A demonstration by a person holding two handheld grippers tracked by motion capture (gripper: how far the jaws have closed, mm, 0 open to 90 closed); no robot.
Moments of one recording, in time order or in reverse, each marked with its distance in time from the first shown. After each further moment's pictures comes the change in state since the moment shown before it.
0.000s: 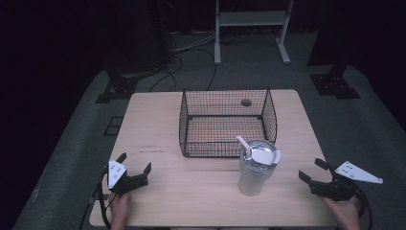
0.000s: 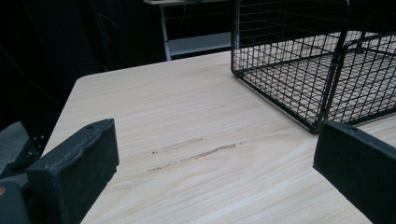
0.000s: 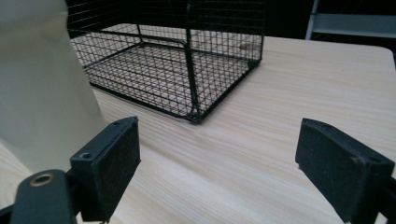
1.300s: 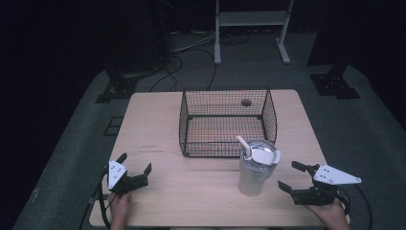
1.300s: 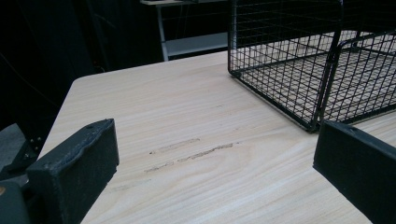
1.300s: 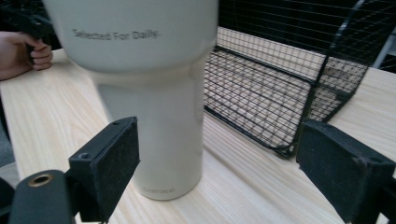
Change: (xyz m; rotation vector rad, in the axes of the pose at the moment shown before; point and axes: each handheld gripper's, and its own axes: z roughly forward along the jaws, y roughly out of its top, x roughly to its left) left arm 0.000 0.000 -0.001 -0.003 -0.012 0.002; right arm 0.062 0.026 0.014 0.027 0.212 -0.159
